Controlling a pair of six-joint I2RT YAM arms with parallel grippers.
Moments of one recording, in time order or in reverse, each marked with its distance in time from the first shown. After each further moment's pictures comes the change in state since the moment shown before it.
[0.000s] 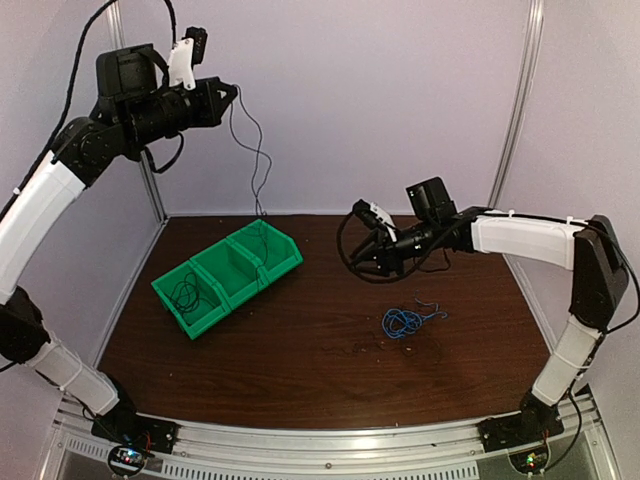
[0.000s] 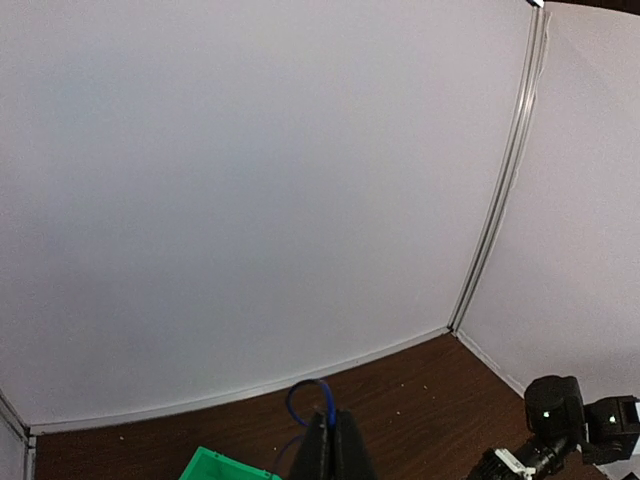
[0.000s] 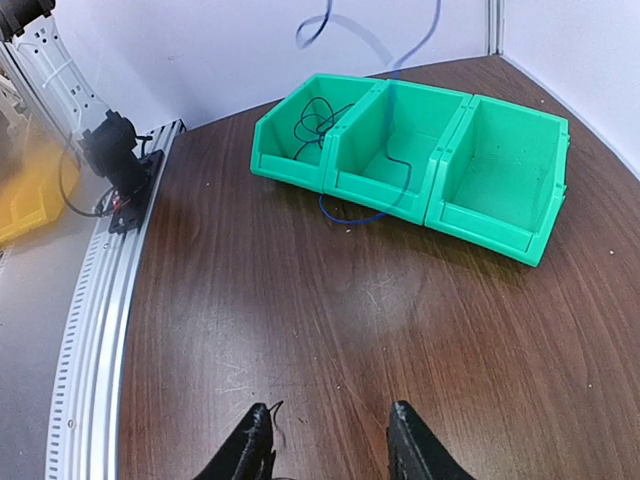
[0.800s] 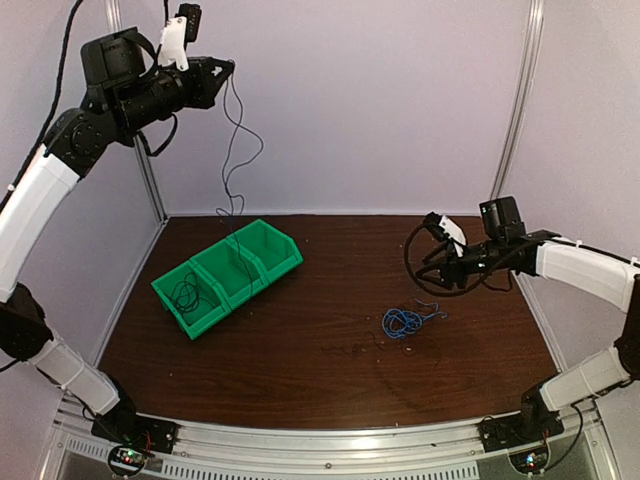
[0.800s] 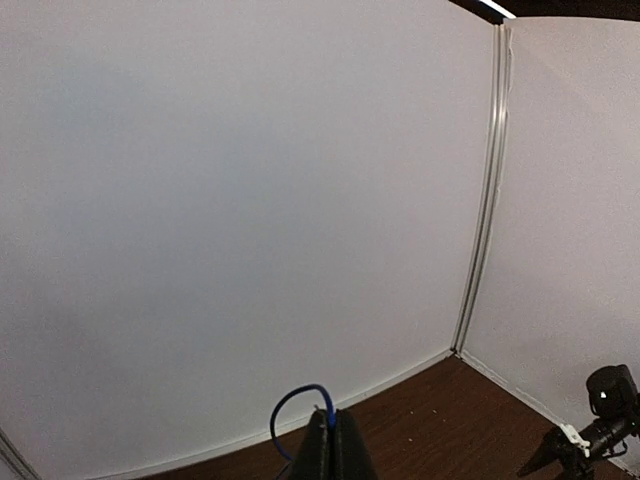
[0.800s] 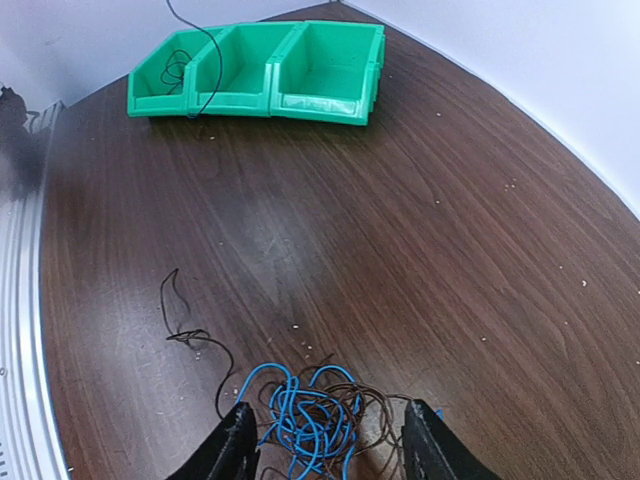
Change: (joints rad) left arm 0.009 0.042 0.159 0.033 0.022 0.148; right arm -0.262 -0.411 -0.383 -0.080 0.171 -0.116
